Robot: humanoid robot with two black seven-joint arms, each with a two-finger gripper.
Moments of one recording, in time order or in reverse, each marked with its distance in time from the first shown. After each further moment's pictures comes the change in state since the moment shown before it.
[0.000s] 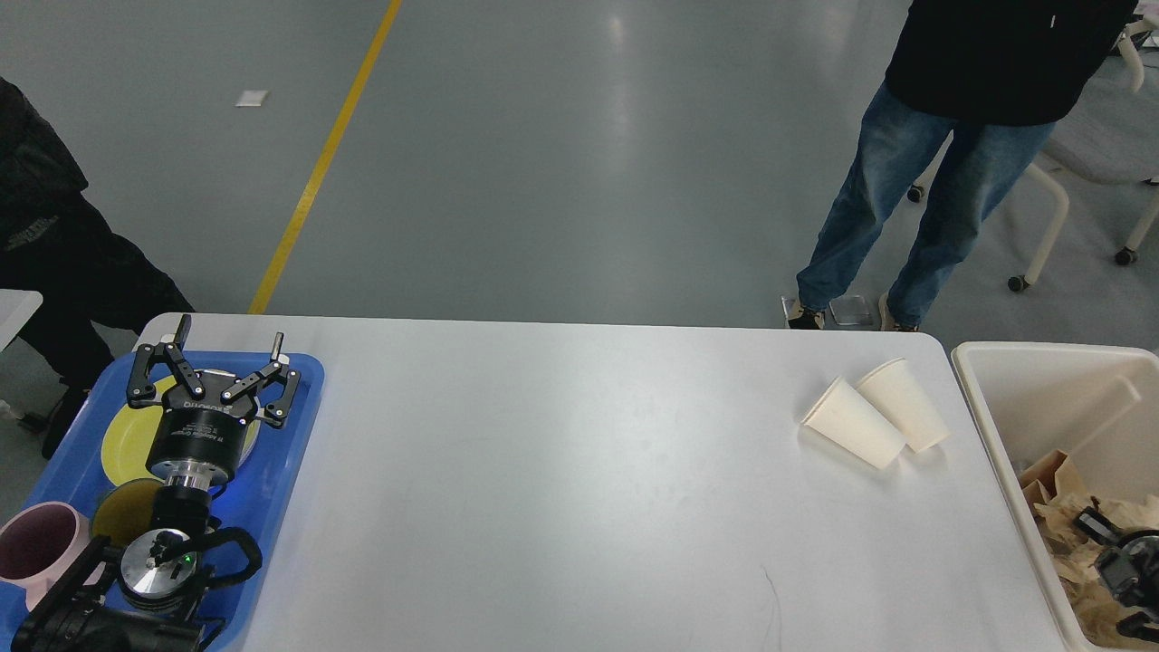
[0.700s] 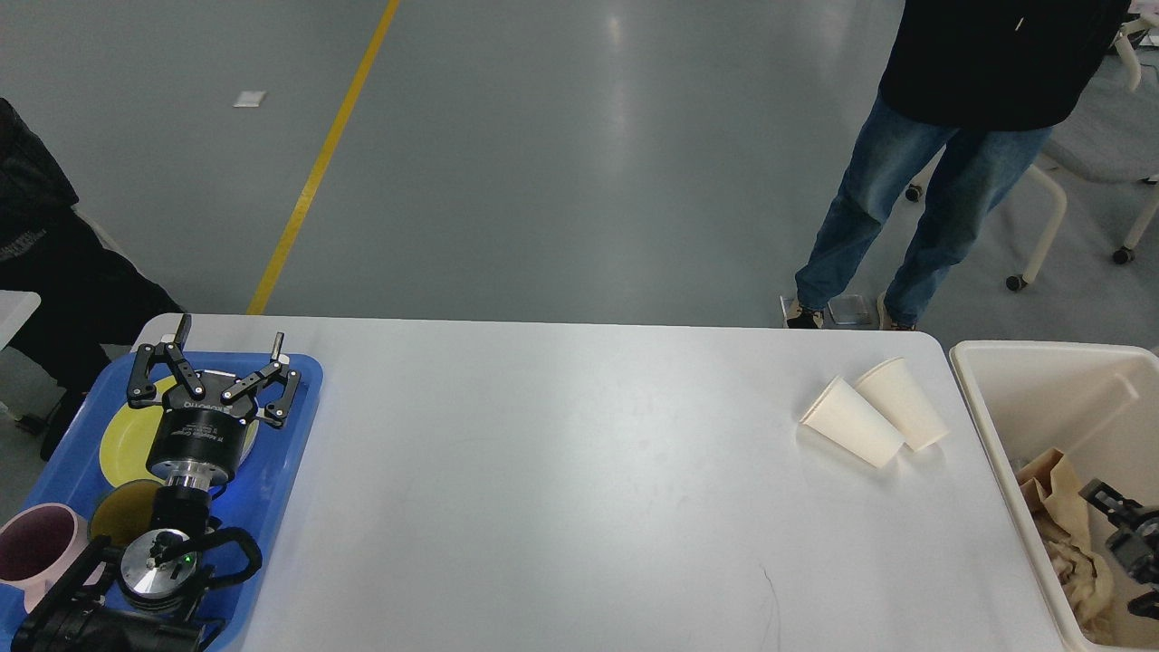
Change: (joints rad) left arm 0.000 0.000 0.000 0.000 0.000 0.001 0.001; right arm 0.150 -0.097 -0.012 0.158 -0.021 0.035 -0.022
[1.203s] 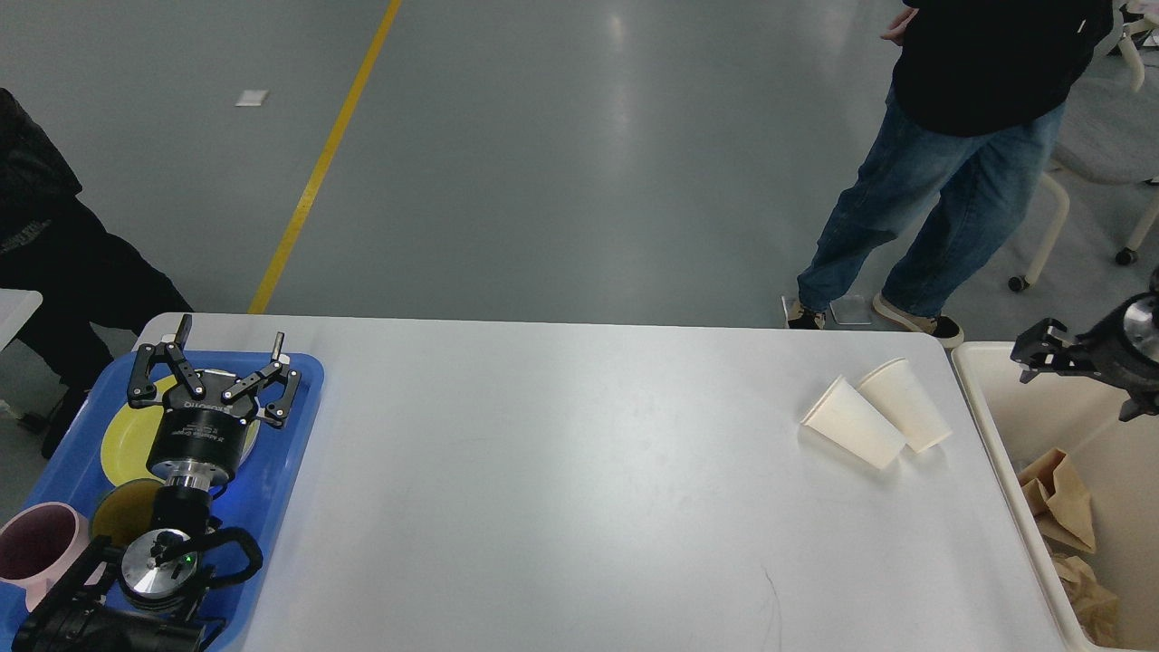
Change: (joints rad) left arm 0.000 -0.001 0.000 0.000 0.000 0.000 0.000; right arm 0.867 -0.163 -0.197 0.646 -0.266 0.492 -0.139
